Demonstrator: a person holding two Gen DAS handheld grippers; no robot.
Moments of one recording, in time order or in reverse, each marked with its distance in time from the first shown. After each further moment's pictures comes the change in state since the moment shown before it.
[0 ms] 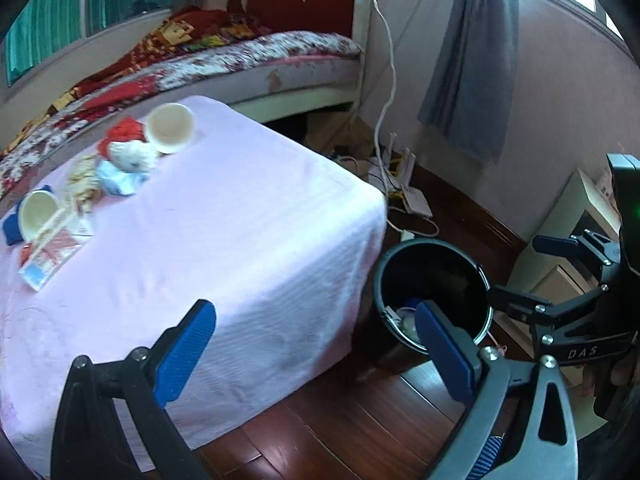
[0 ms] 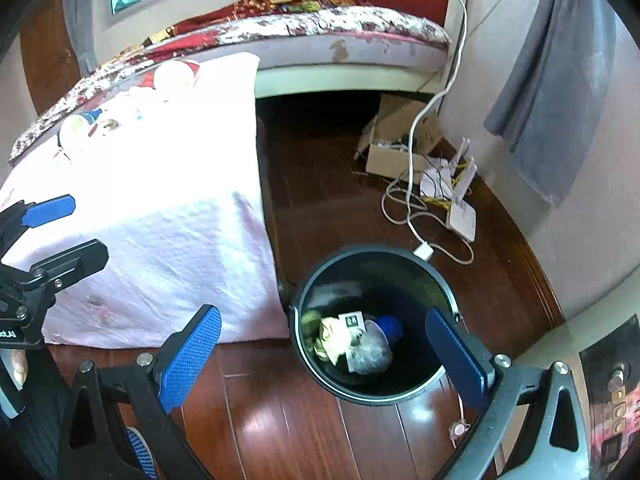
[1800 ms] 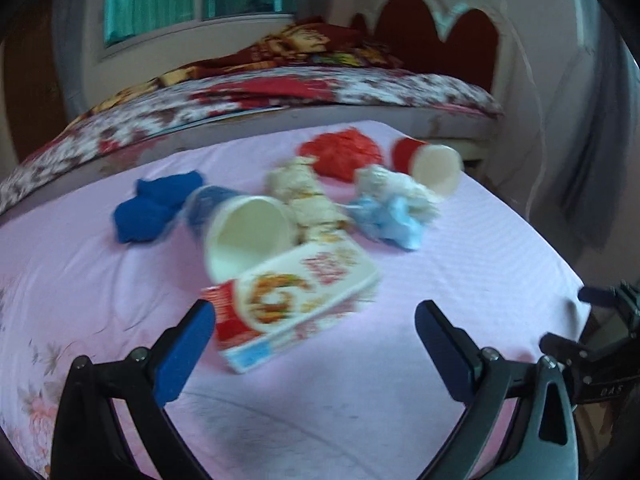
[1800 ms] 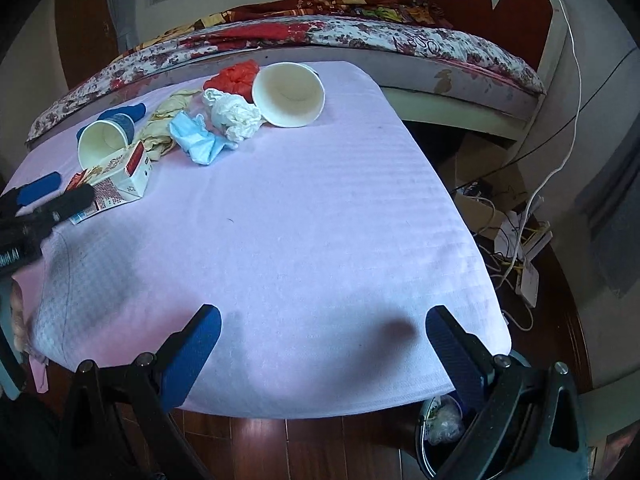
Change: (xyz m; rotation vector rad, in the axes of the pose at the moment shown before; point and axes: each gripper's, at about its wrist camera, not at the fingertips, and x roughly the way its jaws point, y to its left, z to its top) left arm 0.011 0.232 0.018 -0.234 -0.108 0.250; right arm 0.090 0.166 0.112 -0.133 0.007 0.080
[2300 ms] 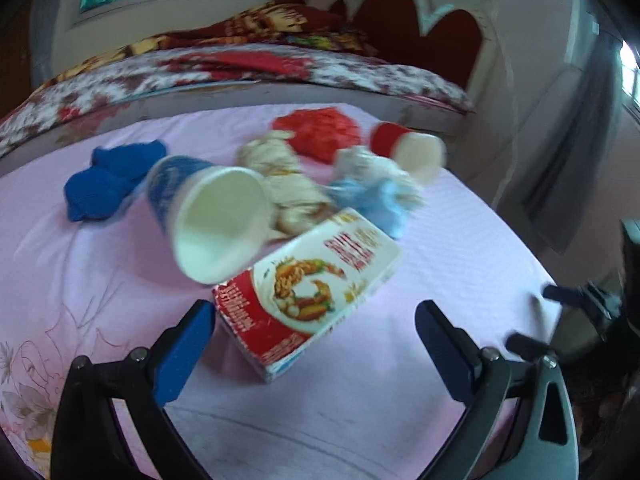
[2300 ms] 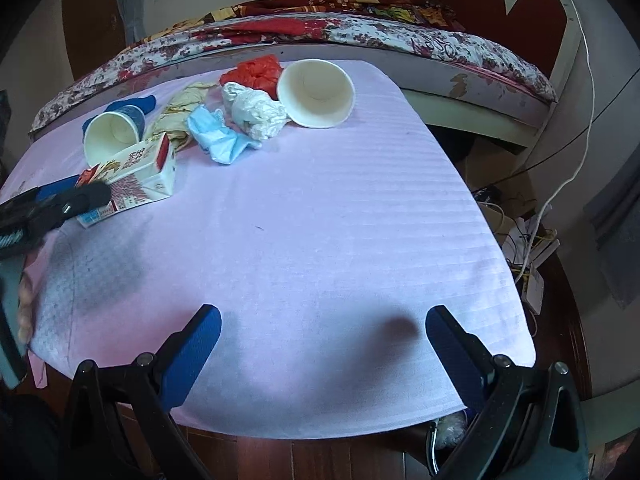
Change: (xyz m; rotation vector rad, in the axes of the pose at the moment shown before) left arm 0.019 0.004 -0.003 0.003 0.059 -0.195; right arm 0.009 0.017 0.009 -0.021 0.007 -0.007
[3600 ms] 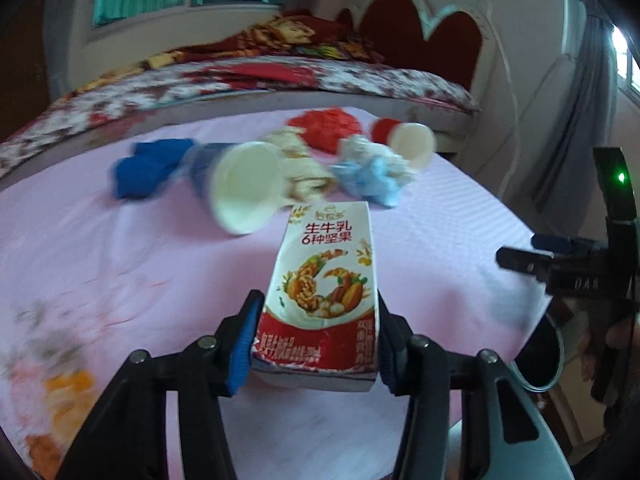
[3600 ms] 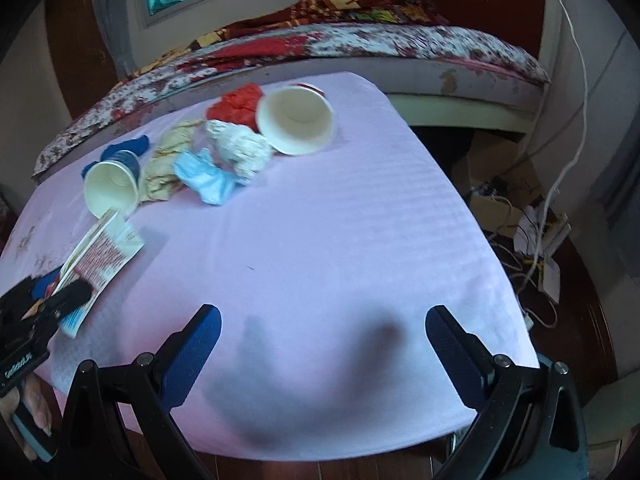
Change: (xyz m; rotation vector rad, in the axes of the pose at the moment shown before) left arm -0.047 0.004 -0.038 -0.004 -0.039 0.101; right arm -0.003 -0.006 0.016 0.087 -0.057 0.089
